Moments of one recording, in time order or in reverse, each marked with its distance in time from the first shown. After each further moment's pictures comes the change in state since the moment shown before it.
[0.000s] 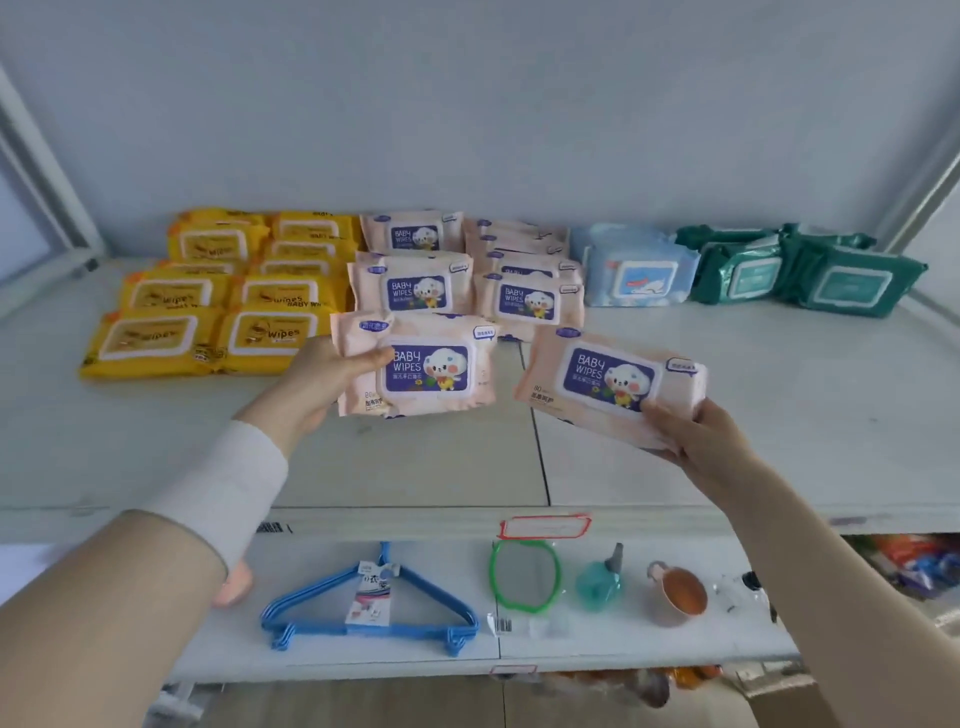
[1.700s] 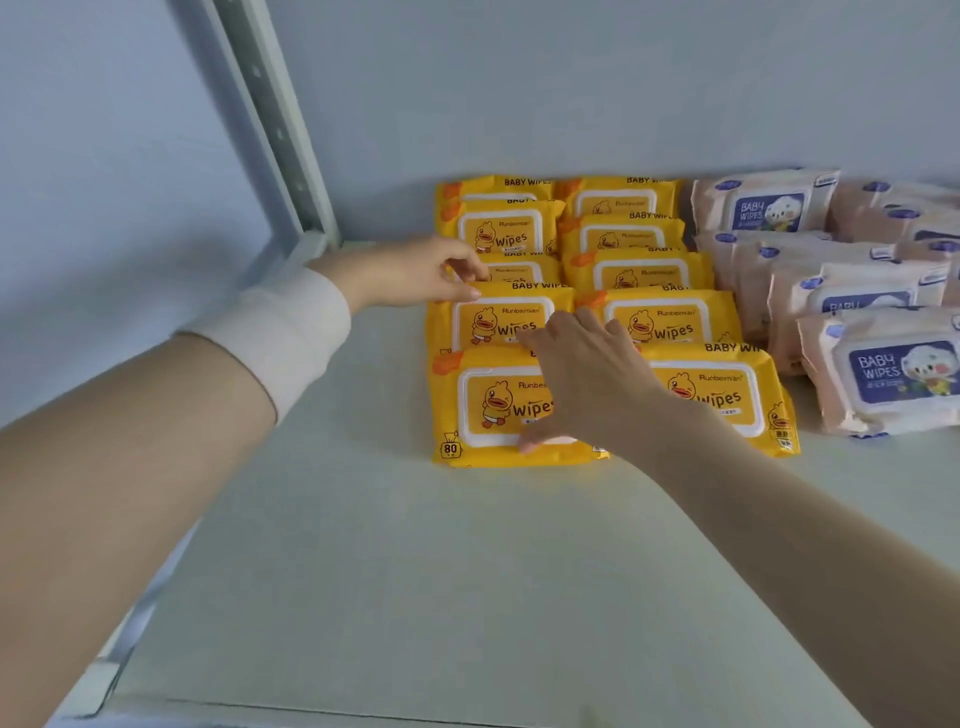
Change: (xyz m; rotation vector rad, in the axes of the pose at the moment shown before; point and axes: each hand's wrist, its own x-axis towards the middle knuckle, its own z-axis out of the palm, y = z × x) left_hand 0.231 -0.004 -0.347 1.025 -0.438 0.217; right_hand 0.070 -0.013 0.550 -1.746 -0.473 -0.507
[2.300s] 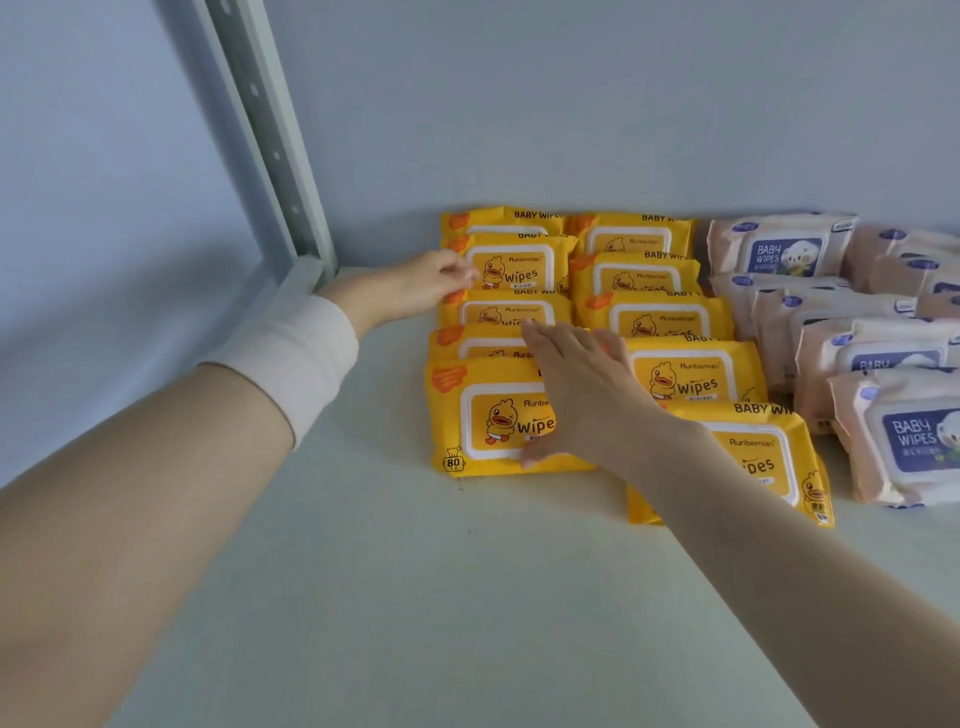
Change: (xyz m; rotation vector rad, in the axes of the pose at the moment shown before) left_hand 0.040 -0.026 -0.006 -0.339 0.069 -0.113; right_hand 0.048 0.009 0.002 0.084 -0.030 0.029
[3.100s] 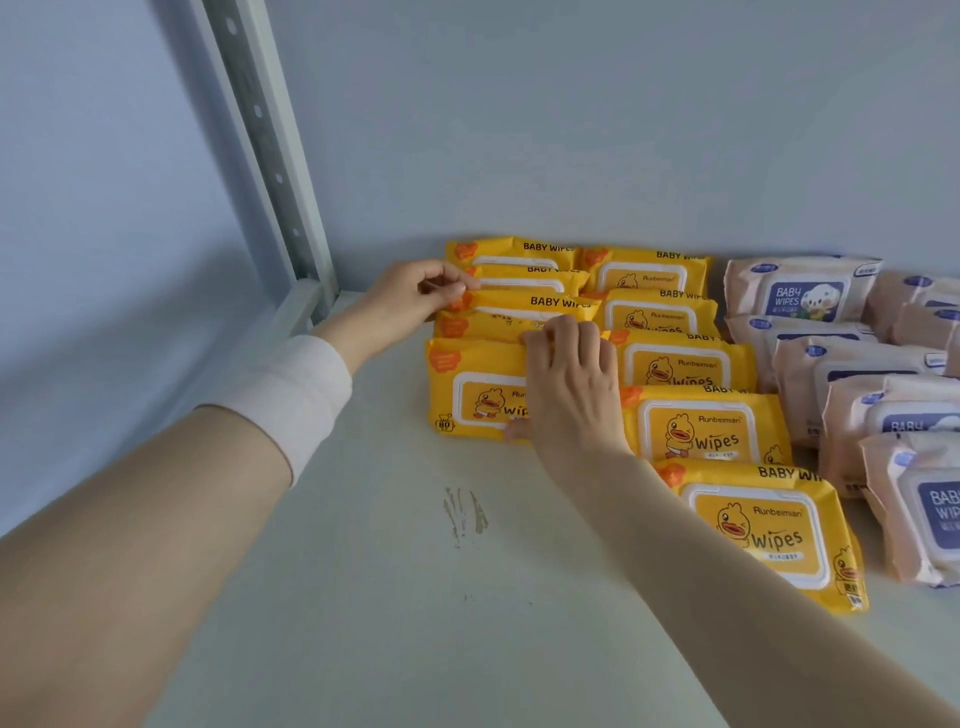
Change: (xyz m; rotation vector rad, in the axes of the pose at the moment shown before) left_hand 0.024 -0.022 -0.004 -0.297 0.252 0.125; right_hand 0.045 -0.004 0.019 -0.055 0.418 0.175
